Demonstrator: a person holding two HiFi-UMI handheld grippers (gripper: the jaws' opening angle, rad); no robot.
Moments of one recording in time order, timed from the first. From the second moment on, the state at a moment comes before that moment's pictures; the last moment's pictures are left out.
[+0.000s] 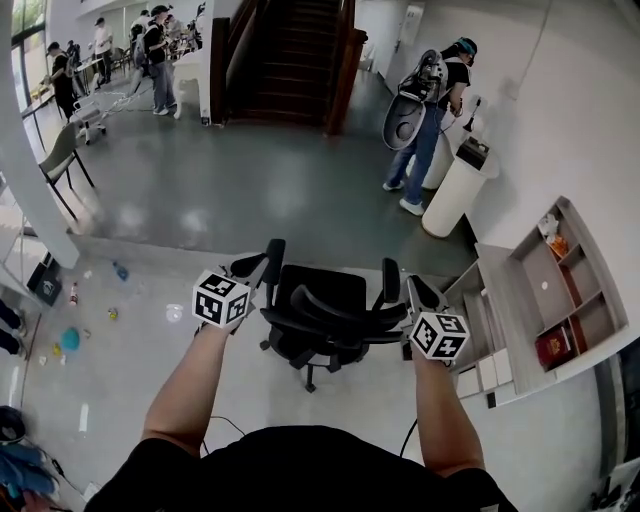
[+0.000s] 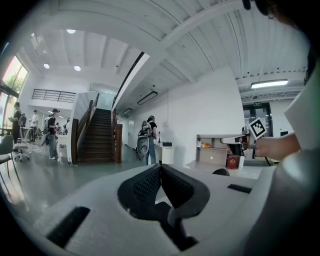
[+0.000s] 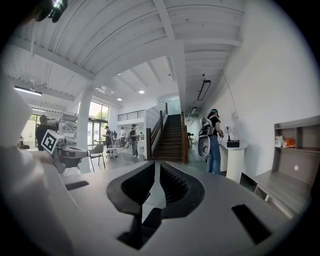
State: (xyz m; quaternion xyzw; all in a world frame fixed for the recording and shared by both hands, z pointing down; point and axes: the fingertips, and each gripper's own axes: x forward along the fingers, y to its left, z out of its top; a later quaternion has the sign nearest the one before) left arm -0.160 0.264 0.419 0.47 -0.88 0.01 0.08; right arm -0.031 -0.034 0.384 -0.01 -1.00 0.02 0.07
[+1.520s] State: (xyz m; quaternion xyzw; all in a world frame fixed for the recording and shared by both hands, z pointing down) left arm -0.171 0.200 0.429 0.46 -0.88 0.02 0.09; right arm -0.046 -0.121 0.401 -0.02 -1.00 -0.02 0.07
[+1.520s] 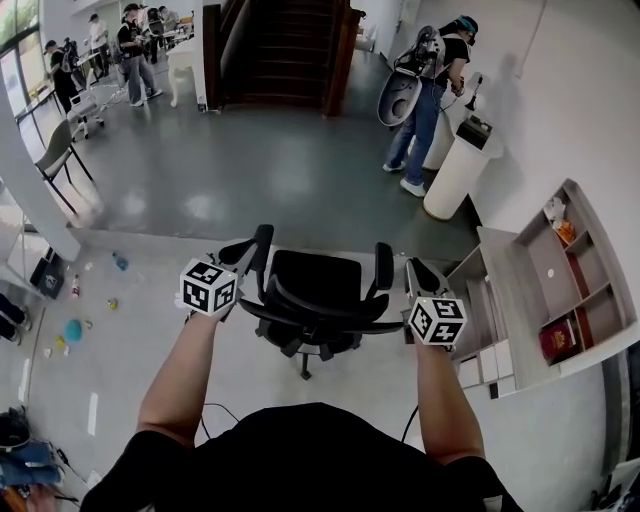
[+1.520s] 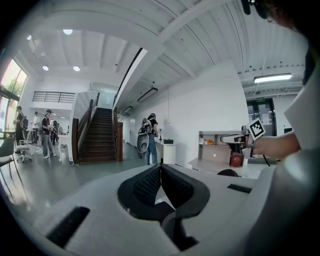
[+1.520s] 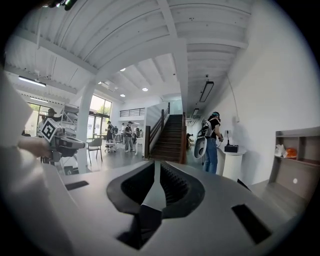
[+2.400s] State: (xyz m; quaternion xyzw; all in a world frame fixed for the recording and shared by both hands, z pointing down) left arm -0.135 0.205 0.529 0.49 -0.82 0.24 0.16; right arm -0.020 -0.143 0.456 -0.09 -0.99 -0.07 0.12
